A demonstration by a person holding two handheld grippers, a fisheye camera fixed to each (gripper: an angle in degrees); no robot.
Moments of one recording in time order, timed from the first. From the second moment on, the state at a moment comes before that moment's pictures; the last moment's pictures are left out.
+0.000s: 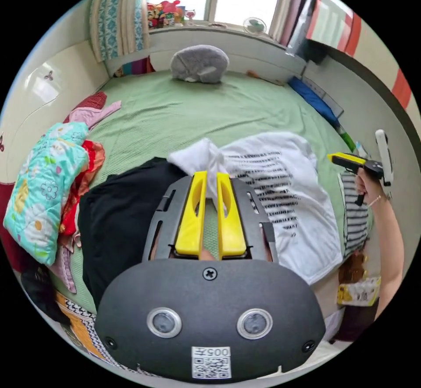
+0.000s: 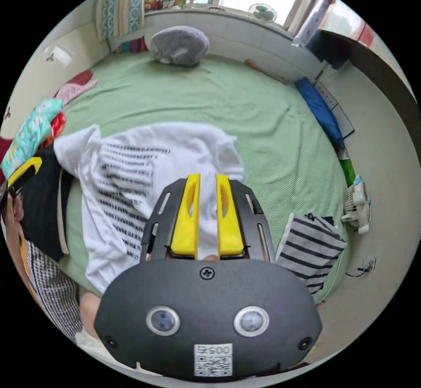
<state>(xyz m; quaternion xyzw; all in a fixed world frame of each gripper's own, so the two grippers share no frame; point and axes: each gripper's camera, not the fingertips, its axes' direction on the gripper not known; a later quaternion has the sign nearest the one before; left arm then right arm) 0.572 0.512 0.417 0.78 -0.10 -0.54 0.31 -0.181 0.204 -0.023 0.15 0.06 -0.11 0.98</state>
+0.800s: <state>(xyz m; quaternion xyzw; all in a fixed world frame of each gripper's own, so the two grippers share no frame) 0.485 0.311 0.287 0.75 -0.10 -0.44 0.48 -0.087 0.462 0.069 0.05 0.04 -0.12 0.99</state>
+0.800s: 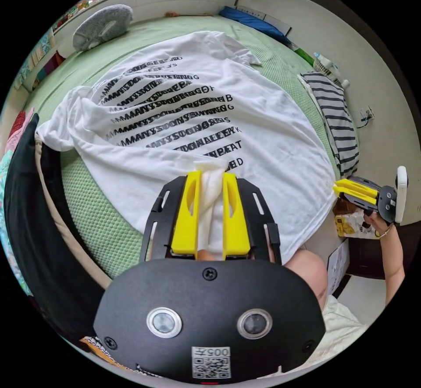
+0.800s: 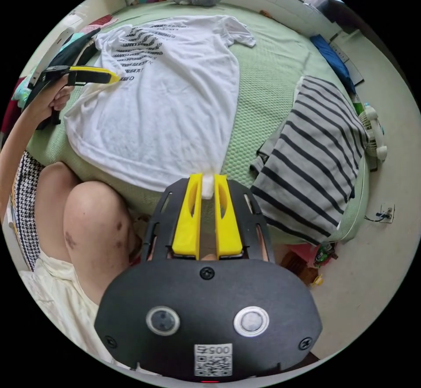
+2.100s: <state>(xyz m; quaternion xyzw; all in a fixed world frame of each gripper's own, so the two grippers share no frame) 0.699 0.380 0.651 0.80 -0.06 -0.51 0.31 0.007 0.617 0.032 0.19 -0.01 0.02 0.98</state>
